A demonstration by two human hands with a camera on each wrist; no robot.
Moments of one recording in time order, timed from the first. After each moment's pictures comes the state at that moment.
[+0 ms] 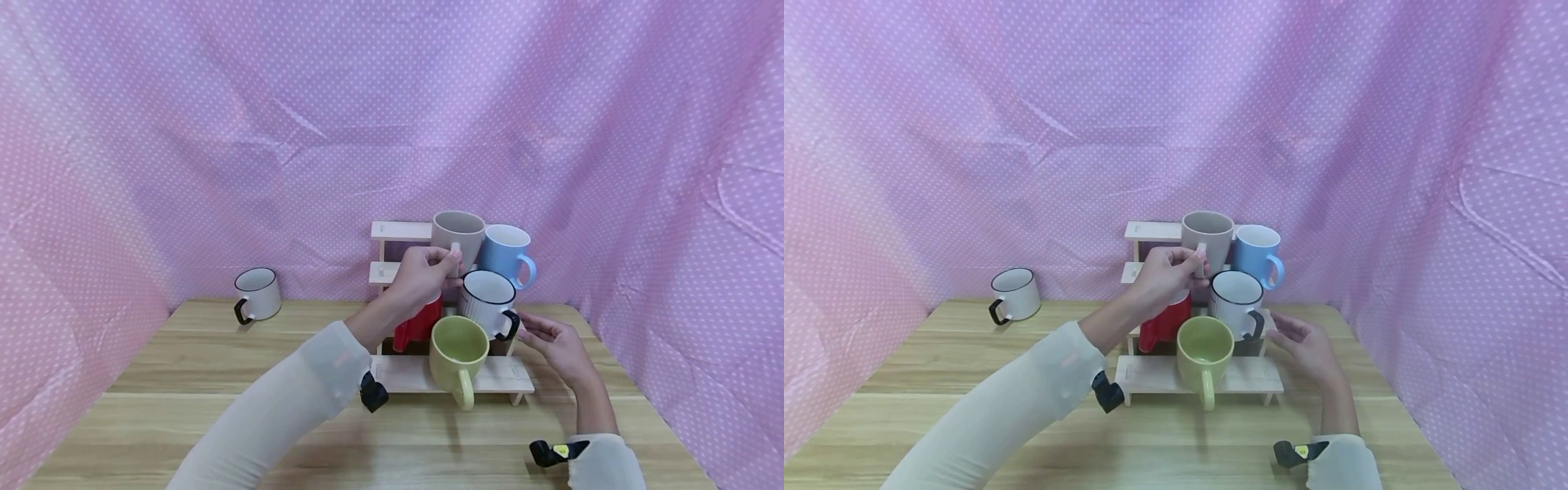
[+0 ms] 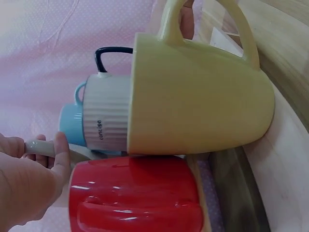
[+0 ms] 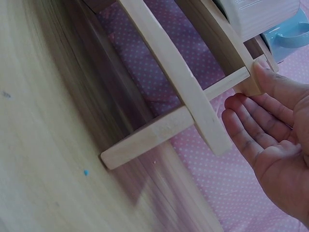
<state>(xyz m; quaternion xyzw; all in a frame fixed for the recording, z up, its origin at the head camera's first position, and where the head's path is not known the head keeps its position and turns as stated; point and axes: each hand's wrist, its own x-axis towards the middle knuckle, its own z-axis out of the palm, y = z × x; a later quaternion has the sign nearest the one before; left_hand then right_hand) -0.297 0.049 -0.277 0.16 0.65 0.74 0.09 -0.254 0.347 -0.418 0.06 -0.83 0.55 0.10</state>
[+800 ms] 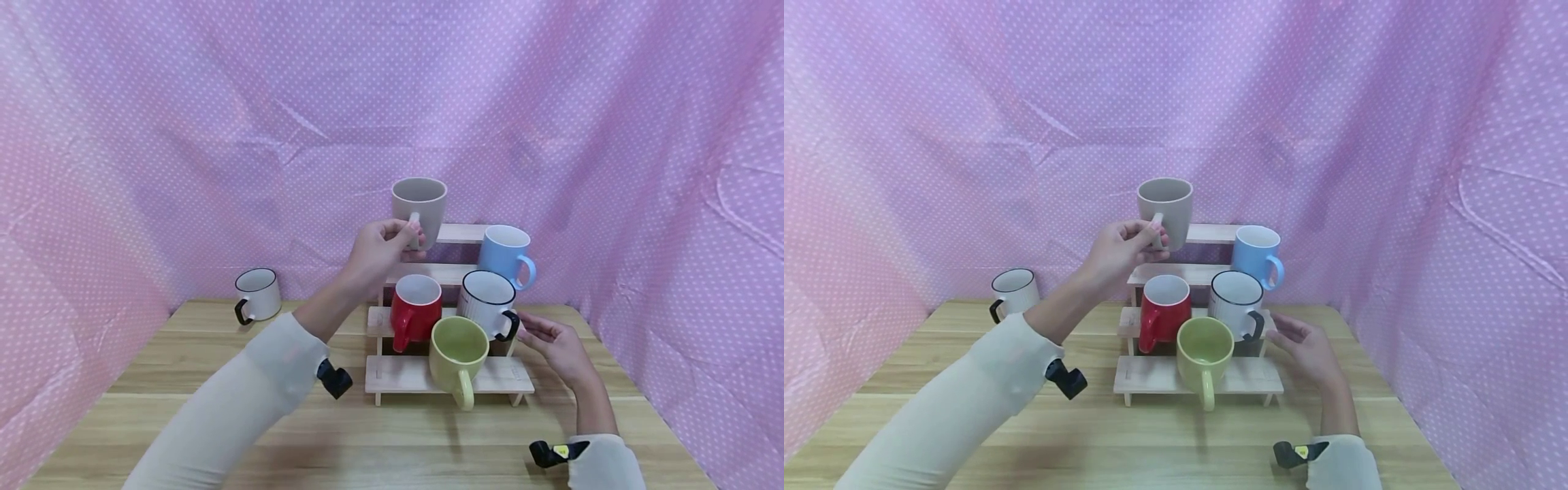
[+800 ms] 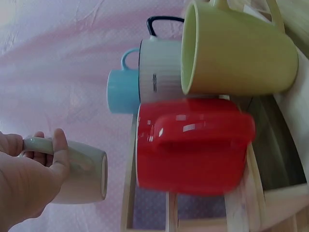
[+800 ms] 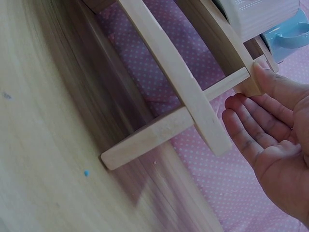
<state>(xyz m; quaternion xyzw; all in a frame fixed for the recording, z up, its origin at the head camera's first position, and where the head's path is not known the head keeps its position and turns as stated) -0.297 -0.013 -0.242 0.20 0.67 0.72 0.01 -0.252 0.345 -0.415 0.07 -0.83 0.55 0.09</state>
